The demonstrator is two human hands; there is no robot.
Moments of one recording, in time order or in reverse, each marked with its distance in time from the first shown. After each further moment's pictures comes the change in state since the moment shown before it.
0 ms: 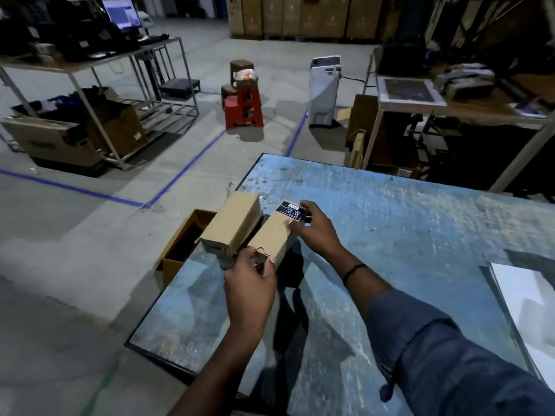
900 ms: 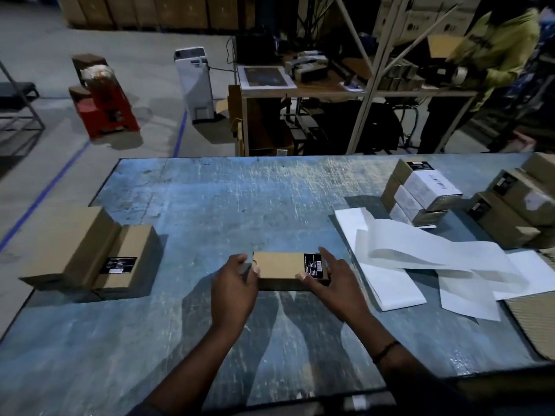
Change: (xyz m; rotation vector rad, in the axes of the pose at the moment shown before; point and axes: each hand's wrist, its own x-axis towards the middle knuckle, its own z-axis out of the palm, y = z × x) left_hand -0.116 0.048 0.139 -0.050 -0.491 0.258; right_hand -0.249 0.152 -0.190 -0.252 0.389 0.344
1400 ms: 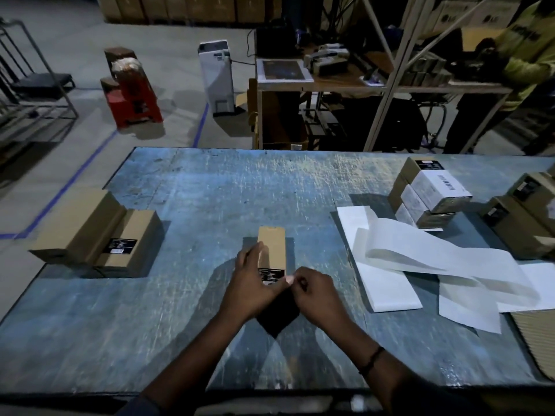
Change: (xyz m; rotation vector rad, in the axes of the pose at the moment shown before) left_hand -0.019 0.023 0.026 0.065 -0.335 0.017; right_hand -0.017 -0.014 0.008 0.023 -0.126 -0.145
